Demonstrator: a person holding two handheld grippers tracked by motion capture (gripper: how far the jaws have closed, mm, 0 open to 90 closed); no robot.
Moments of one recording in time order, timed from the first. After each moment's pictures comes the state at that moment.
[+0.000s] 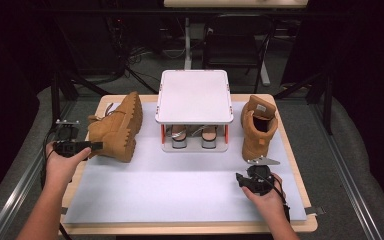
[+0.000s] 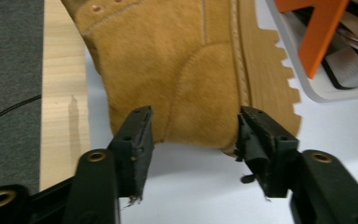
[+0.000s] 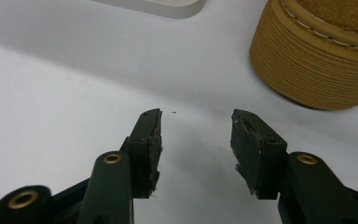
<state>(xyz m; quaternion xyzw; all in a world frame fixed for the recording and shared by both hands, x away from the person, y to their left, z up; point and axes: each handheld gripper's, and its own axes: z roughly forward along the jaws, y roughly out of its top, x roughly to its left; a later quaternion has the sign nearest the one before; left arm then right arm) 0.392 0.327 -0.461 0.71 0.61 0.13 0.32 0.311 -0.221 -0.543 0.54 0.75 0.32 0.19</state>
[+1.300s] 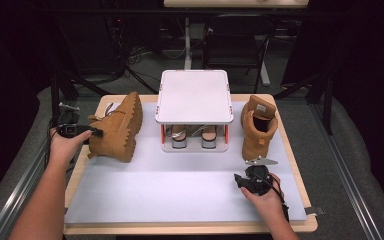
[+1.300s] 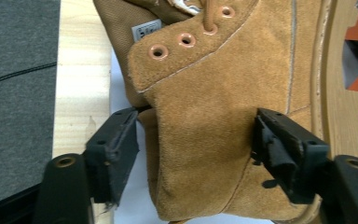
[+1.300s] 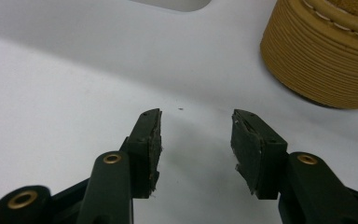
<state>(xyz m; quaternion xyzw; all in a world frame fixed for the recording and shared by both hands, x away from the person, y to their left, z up) 0.457 0.350 -0.476 0.68 0.66 0.08 0.30 0.314 -0.218 -0.547 0.54 0.76 0.32 0.19</state>
